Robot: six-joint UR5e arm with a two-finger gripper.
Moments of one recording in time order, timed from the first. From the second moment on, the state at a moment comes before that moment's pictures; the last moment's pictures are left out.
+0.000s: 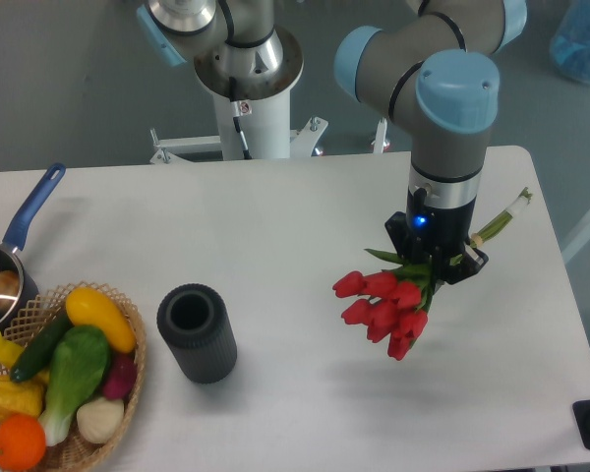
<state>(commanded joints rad) 2.62 -1.89 -1.47 -1.08 1.49 1.33</state>
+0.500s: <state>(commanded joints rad) 2.63 -1.87 -1.47 -1.08 1.36 1.29</state>
